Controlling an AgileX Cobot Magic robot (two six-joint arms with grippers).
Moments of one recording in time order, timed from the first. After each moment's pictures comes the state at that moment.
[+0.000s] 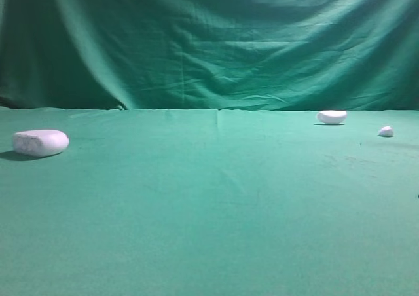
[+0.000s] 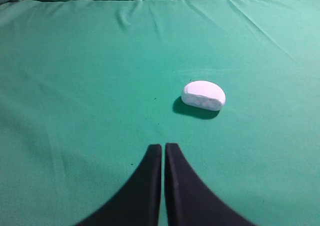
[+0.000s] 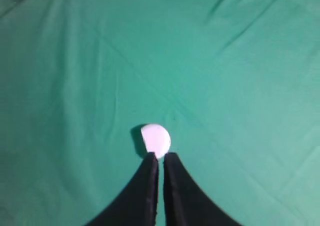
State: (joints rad) left arm -0.14 -0.01 0.02 -0.06 0.34 0.04; right arm 0.90 1.85 -2.13 -0.09 1.26 0.11
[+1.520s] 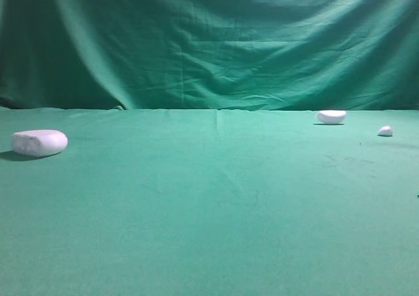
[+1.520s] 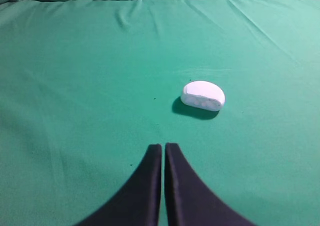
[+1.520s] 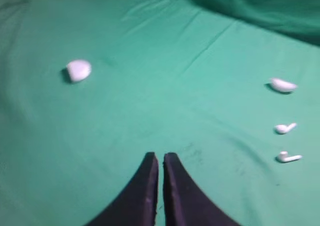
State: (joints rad) left arm -0.14 -0.01 0.02 -0.06 0.34 0.04; right arm 0.63 0.31 -0.52 -0.21 0.72 0.10
